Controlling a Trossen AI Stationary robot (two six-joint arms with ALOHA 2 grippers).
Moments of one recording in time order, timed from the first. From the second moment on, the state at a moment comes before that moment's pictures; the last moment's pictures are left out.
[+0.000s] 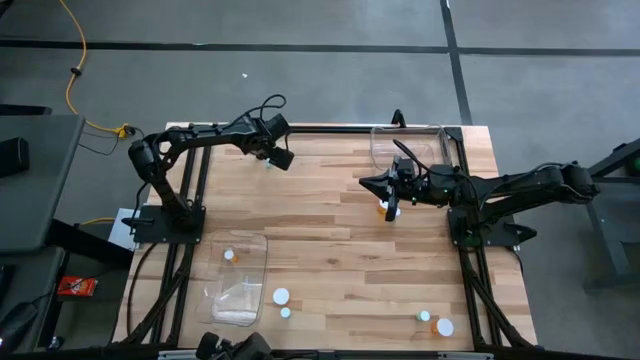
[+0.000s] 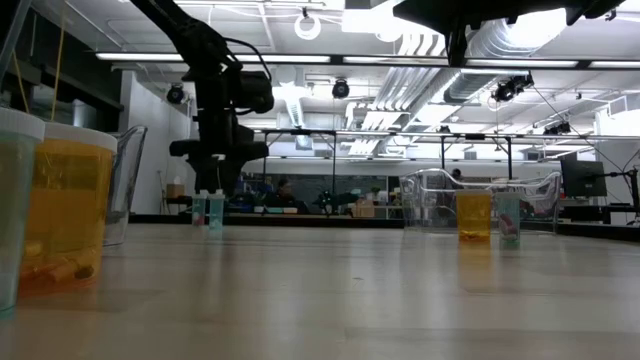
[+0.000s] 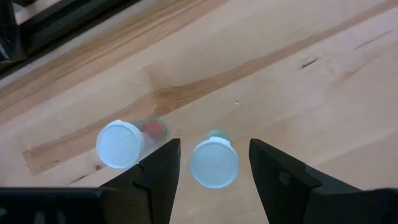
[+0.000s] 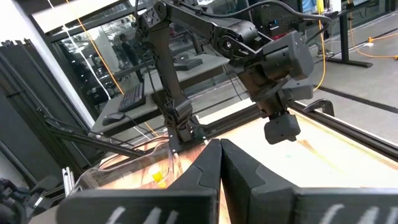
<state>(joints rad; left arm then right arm) 0.73 1.71 1.14 -0.77 -0.23 -0.47 0.02 1.01 0.62 0.36 0.21 0.33</state>
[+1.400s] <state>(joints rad) 0.73 1.77 1.14 -0.74 -0.27 -0.44 0.02 1.01 0.62 0.36 0.21 0.34</state>
